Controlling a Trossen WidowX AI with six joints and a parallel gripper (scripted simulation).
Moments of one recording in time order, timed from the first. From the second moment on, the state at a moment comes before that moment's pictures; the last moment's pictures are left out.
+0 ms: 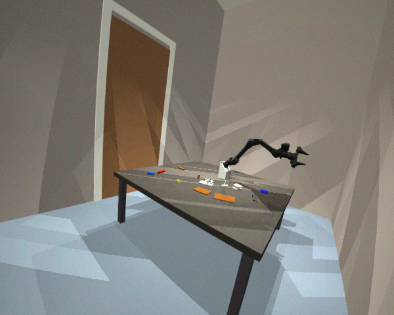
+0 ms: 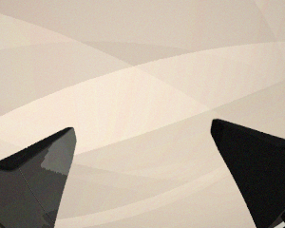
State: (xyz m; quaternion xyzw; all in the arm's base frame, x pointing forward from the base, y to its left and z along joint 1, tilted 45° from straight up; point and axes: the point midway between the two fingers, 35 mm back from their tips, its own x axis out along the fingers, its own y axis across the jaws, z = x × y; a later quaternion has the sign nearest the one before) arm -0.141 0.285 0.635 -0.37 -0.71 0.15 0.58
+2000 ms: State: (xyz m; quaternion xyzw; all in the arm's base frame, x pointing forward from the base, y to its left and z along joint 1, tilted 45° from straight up) arm -0.043 0.393 0.520 -0.49 -0.64 0.29 0.51
